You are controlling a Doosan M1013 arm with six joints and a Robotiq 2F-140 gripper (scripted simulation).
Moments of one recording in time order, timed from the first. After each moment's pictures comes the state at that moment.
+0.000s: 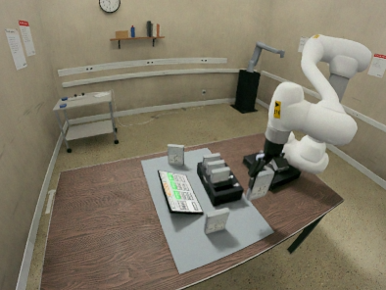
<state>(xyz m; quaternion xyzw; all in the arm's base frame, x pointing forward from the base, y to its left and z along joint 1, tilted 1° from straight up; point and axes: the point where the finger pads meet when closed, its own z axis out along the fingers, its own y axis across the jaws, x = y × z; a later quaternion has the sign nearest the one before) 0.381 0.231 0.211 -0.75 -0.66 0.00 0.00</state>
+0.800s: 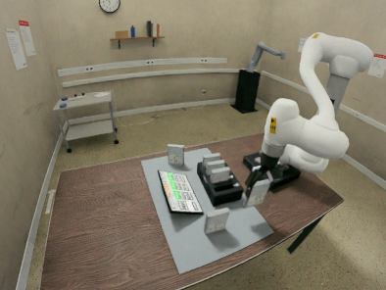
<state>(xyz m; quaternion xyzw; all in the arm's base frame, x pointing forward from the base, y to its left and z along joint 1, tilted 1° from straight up) 0.381 0.232 0.153 -0.75 -0.66 0.00 0.00</state>
